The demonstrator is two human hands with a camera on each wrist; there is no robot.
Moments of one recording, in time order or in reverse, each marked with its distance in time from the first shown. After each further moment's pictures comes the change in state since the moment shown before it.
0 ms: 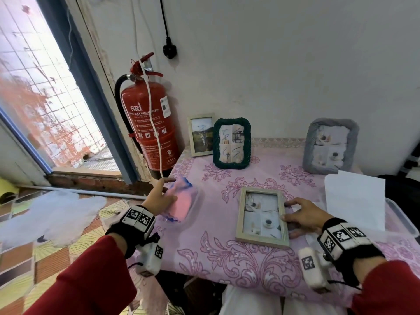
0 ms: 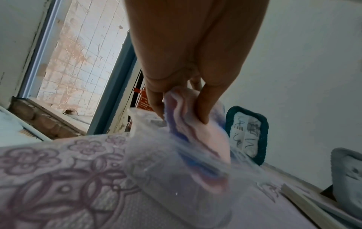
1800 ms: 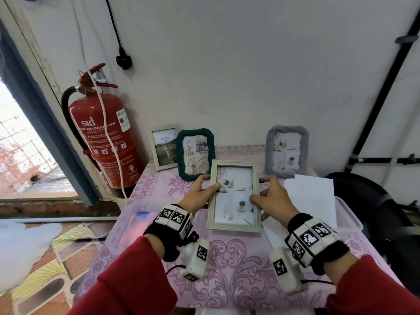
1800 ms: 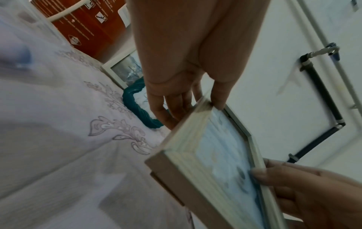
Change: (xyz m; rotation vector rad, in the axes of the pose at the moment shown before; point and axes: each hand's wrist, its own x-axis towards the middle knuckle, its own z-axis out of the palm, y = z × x) left_hand 0.009 0.133 0.118 -0.566 -0.374 0.057; right_hand -0.040 -0.049 -0.007 -0.077 0.309 -0.386
